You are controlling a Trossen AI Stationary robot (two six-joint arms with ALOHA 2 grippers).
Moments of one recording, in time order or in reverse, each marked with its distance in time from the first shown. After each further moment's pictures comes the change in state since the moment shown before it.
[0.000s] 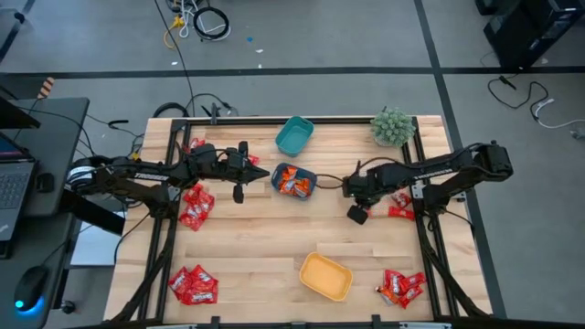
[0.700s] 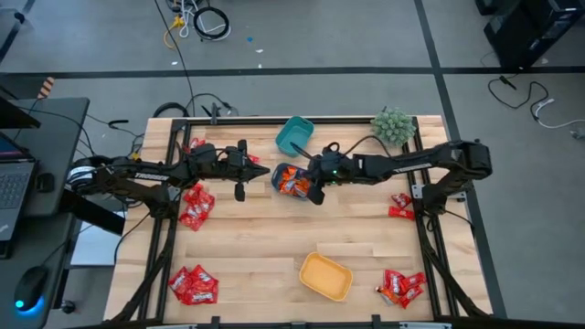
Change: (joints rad) left arm 0.000 0.000 0.000 0.005 -0.045 -0.005; right arm -0.107 0.184 0.124 0.839 0.101 -0.401
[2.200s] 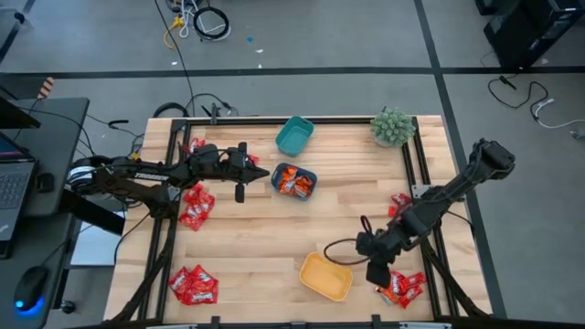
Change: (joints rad) left arm 0.001 0.000 0.000 -0.073 0.000 -0.042; right arm 0.757 -0.214 -0.004 -0.647 -0.370 0.965
